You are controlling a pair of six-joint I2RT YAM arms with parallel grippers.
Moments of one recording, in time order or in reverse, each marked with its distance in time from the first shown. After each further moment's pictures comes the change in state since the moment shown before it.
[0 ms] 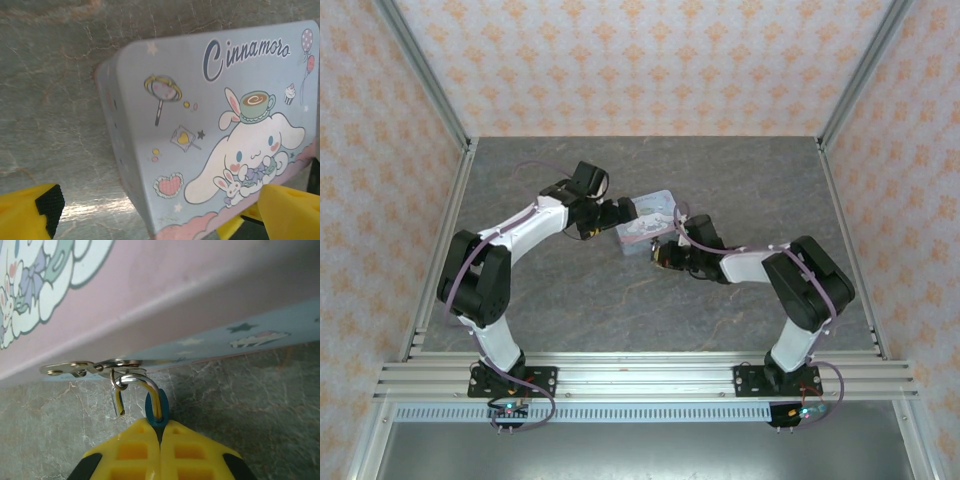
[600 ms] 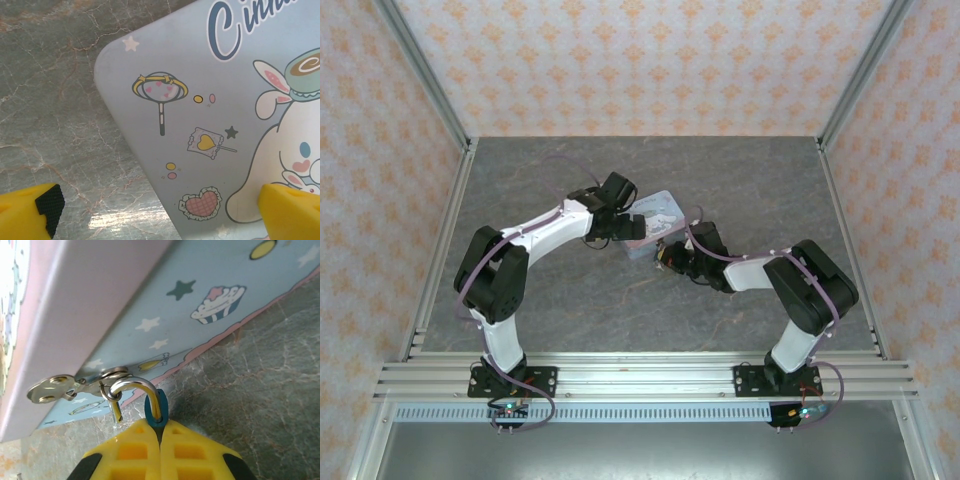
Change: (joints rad) left arm -0.140 0.076 0.060 -0.104 -0.268 0.105; right arm 0.001 -0.021 -0.089 0.141 0.051 0.265
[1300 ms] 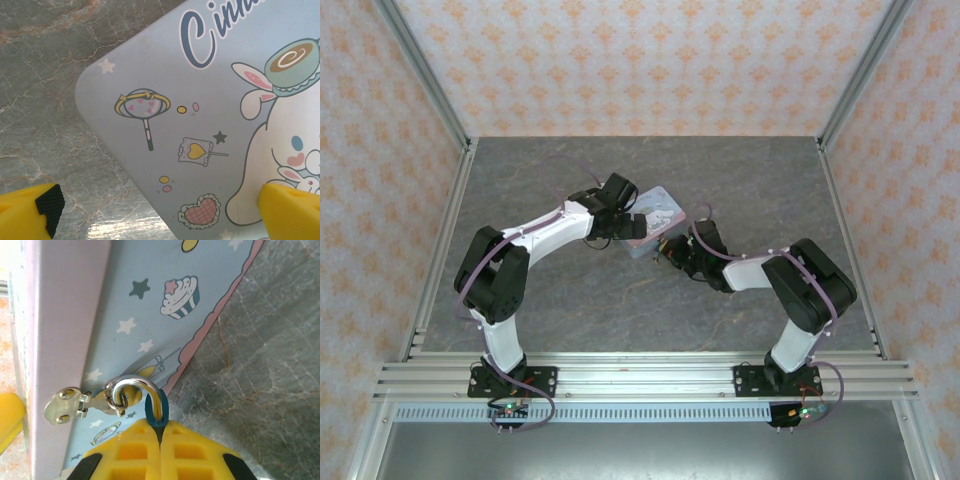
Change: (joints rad) left arm -0.006 0.000 -0.018 0.045 -0.018 0.000; right arm -0.001 0.013 0.010 0.058 0.076 0.195
